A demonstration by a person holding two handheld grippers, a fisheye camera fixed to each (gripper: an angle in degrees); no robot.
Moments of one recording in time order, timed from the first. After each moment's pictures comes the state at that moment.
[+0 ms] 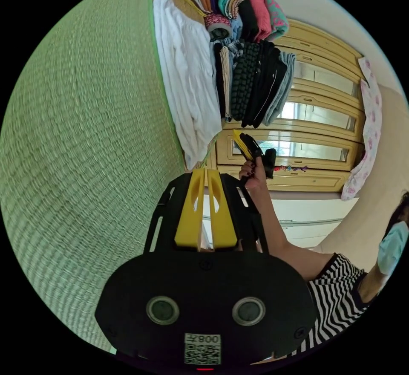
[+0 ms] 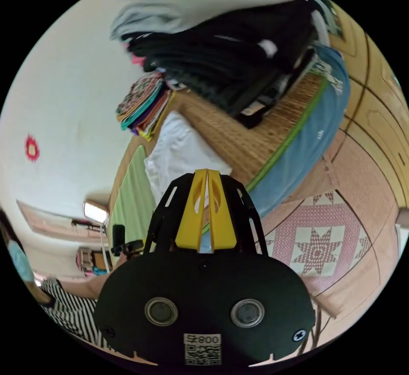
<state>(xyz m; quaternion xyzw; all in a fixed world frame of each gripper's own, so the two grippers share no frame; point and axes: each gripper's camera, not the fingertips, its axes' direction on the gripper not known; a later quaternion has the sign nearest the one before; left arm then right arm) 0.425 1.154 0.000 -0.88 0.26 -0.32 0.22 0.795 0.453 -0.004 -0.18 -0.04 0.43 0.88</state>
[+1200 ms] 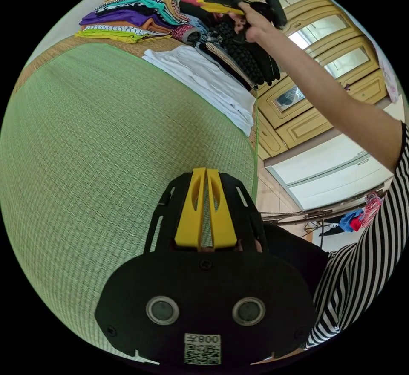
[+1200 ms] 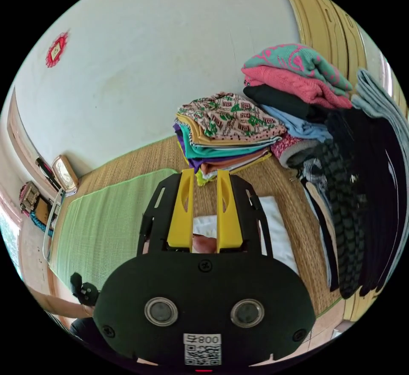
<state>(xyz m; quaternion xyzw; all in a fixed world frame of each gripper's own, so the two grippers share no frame) 0.386 1.054 -0.010 -0.86 0.40 0.01 0.32 0.609 0.237 0.195 -0.11 0.04 0.17 0.98</state>
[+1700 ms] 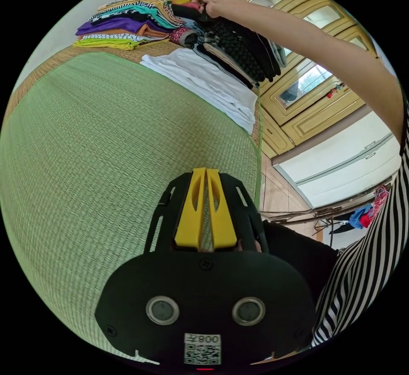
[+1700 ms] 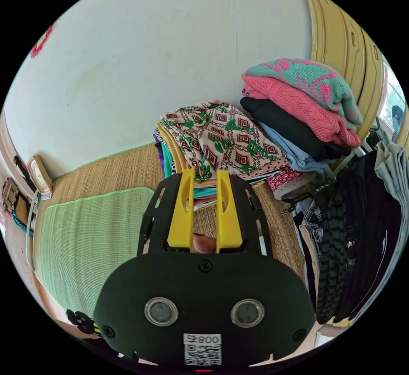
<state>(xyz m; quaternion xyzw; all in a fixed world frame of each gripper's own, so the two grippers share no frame) 0.350 1.012 -0.018 -0.85 0.41 0.04 0.33 0.592 0.203 0.294 -0.15 0.10 0.14 0.97</state>
